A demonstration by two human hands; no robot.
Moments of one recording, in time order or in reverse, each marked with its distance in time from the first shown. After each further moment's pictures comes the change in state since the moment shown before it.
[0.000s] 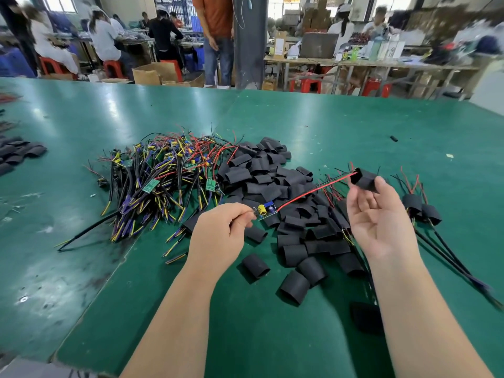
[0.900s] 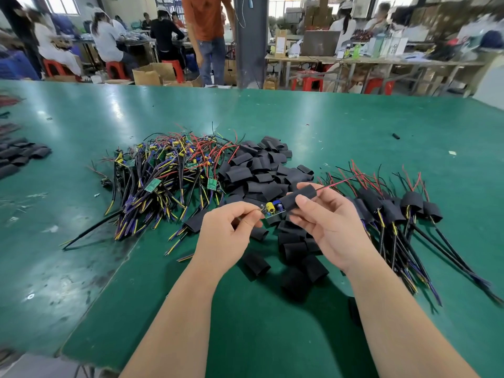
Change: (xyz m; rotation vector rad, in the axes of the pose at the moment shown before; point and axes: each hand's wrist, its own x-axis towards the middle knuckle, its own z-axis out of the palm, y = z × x) left_hand -0.002 0.016 -0.003 -0.205 -0.073 -0.099; right_hand -0.028 0.038 0.011 -0.612 -0.398 0.150
